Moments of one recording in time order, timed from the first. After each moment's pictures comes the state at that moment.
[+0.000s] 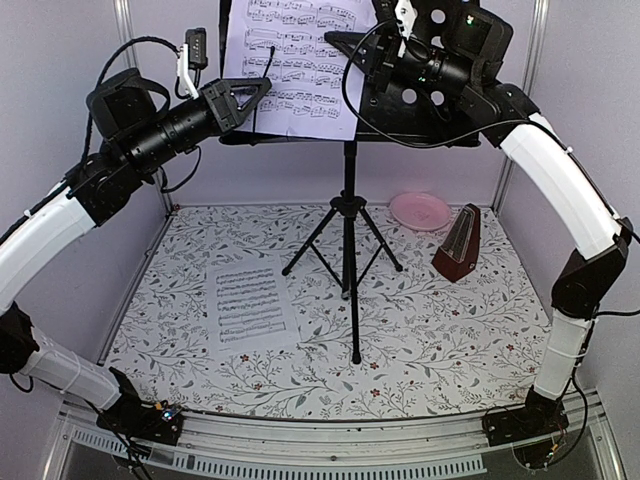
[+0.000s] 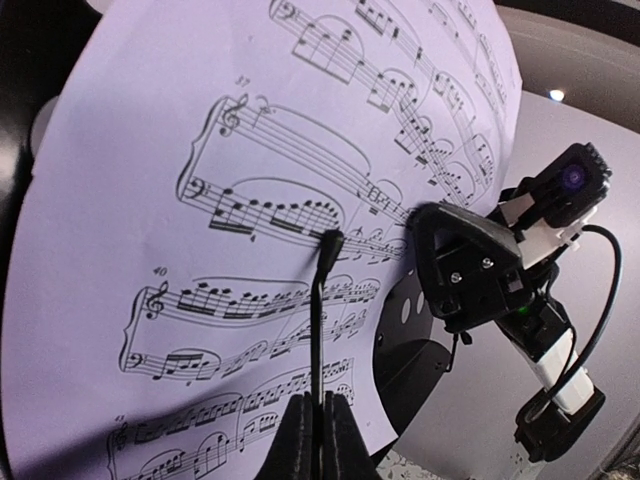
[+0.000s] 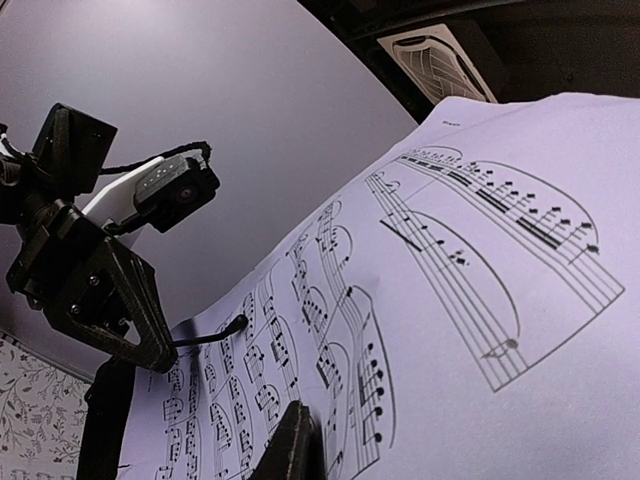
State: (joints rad) left arm -0.74 1.32 1.52 0.03 0.15 -0.40; right arm 0.72 1.87 2.37 -0.17 -0.56 -0.52
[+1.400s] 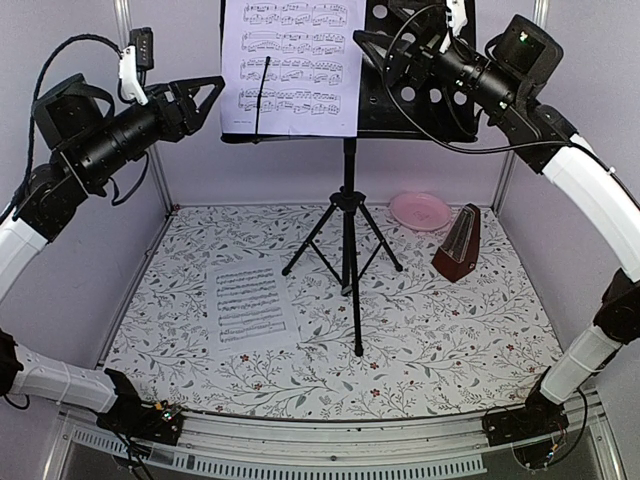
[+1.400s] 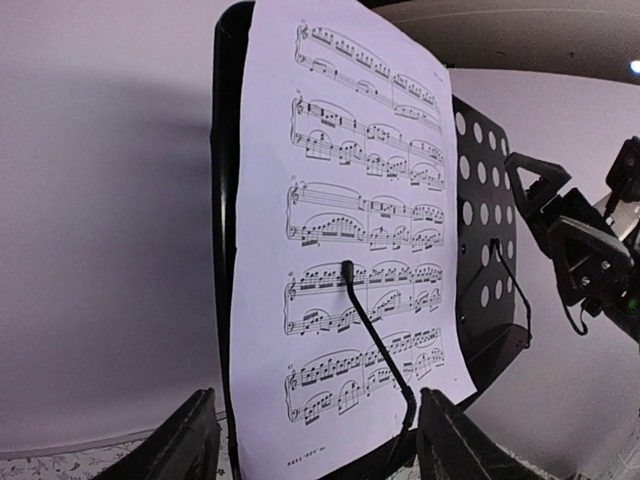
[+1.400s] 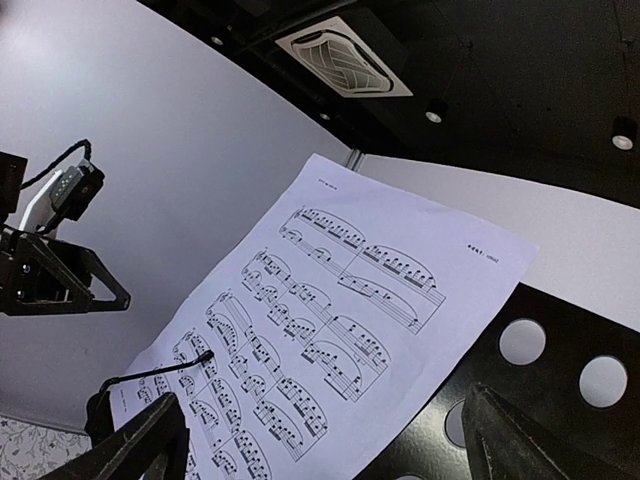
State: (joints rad) left arm -0.73 1.13 1.49 -0.15 -0.11 -0.18; right arm 0.72 1.61 2.01 0.06 -0.32 -0.36
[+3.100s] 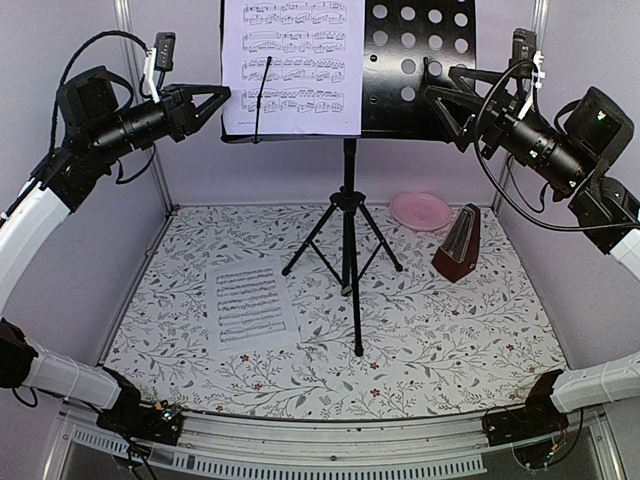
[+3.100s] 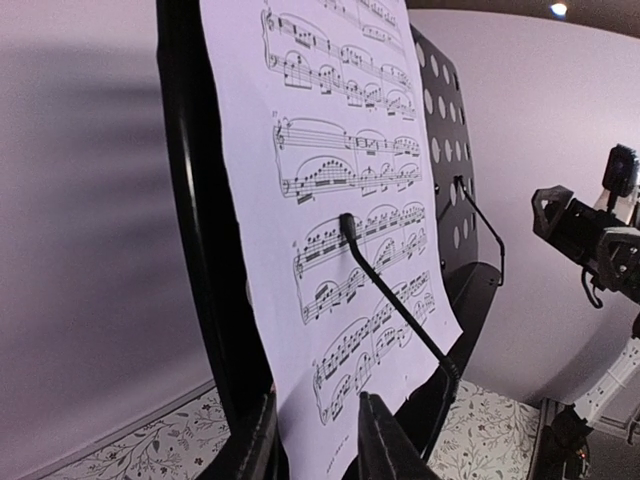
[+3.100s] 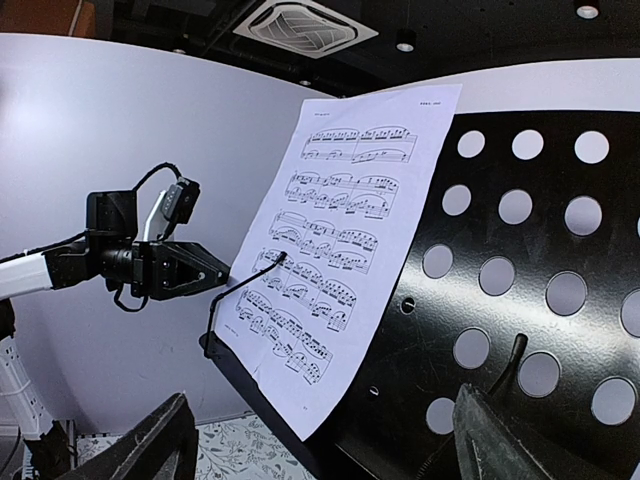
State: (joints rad) left arm -0.46 1.25 1.56 -0.18 0.44 -0.17; right arm 0.72 1.10 1.38 0.08 -0.24 -0.03
